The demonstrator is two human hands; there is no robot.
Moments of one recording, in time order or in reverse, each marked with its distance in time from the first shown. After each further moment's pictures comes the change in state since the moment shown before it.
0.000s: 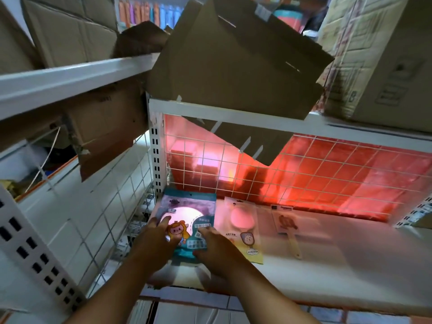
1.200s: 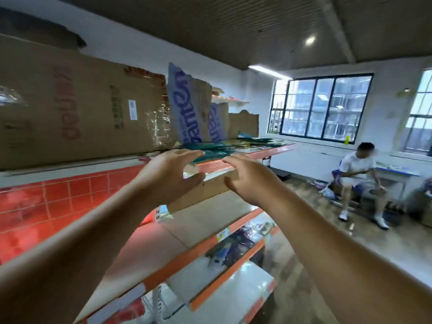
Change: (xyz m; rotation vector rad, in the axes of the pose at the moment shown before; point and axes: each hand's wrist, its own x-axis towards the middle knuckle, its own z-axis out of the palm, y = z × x) left_hand -0.297 0.637 0.027 -0.082 0.201 1.406; right_hand -0.565 0.157 -0.404 -0.554 0.950 0.419
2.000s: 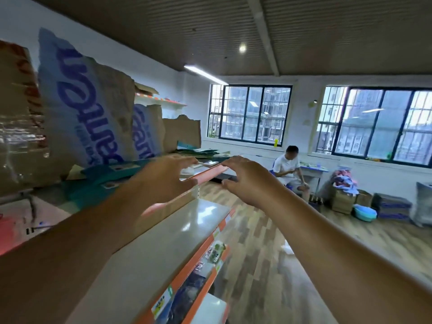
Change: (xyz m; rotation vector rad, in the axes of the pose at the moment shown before) left_hand 0.272 -0.019 0.204 -0.126 -0.241 0.179; right_hand 0.142 0.211 0.004 -0.253 0.004 0.251
